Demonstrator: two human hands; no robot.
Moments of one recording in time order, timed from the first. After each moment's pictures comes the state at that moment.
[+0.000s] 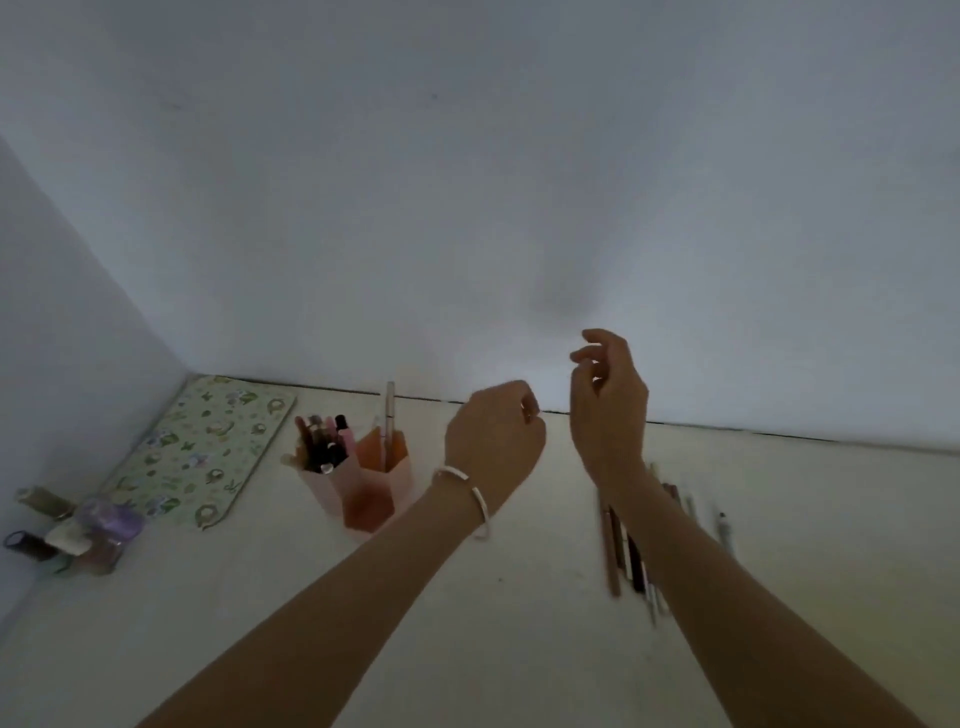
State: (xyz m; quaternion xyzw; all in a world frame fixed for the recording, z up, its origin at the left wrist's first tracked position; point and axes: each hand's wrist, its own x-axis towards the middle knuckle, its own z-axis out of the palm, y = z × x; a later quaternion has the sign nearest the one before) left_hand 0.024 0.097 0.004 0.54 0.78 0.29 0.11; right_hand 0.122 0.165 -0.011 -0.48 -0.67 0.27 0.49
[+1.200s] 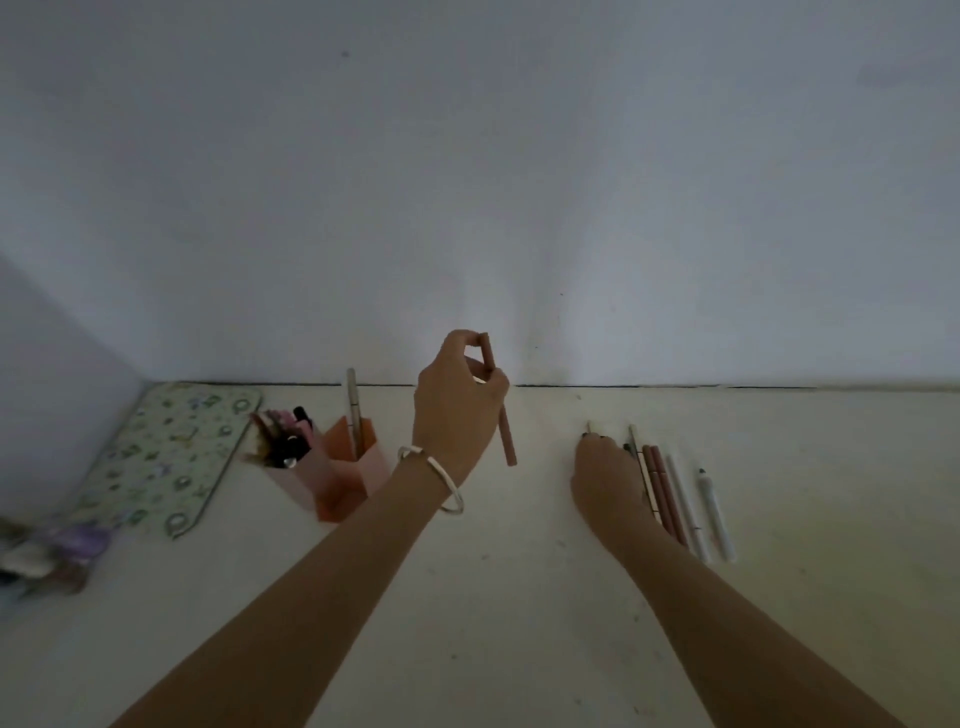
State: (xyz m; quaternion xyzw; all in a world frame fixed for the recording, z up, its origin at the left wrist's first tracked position) left_hand 0.027 0.102 0.002 0.45 0.74 0.46 0.19; right_hand 0.185 0.150 -0.112 -0.61 -0.79 0.04 -0.05
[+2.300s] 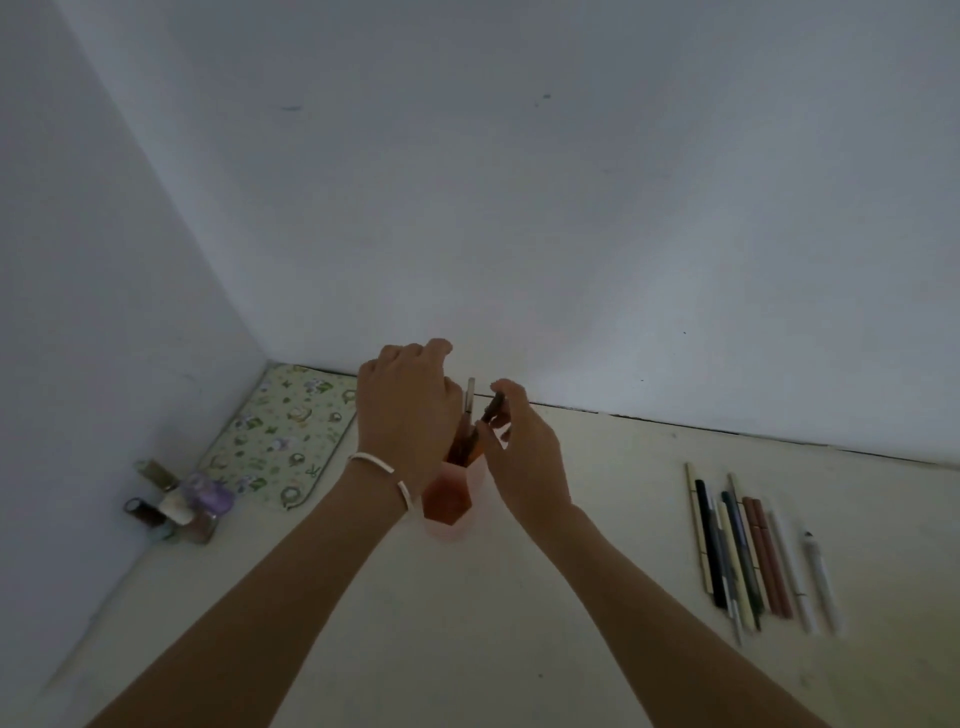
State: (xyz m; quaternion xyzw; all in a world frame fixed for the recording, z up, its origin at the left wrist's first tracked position) left_hand -0.101 0.032 0.027 0.50 0.84 0.21 -0.09; right_hand 0.010 0.089 -0.064 -0.39 -0.80 0.31 0.35
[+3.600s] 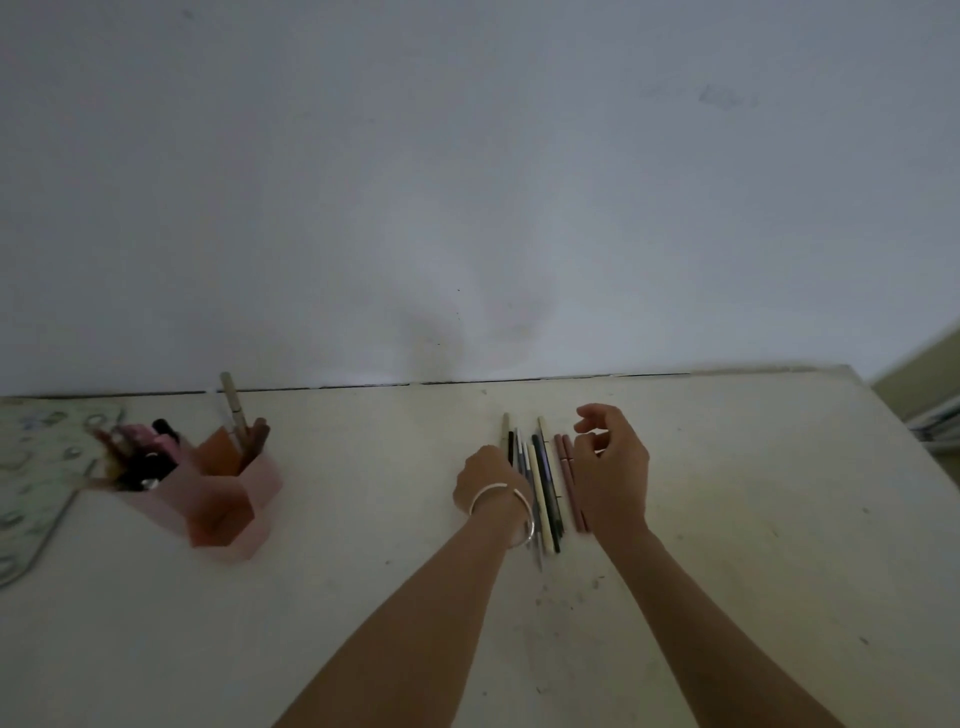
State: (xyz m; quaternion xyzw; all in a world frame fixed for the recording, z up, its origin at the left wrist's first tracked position) left_hand 0.164 0.128 -0.092 0.41 0.83 0.13 0.35; right_hand 0.272 0.134 -0.069 -0.65 -0.59 0.24 0.41
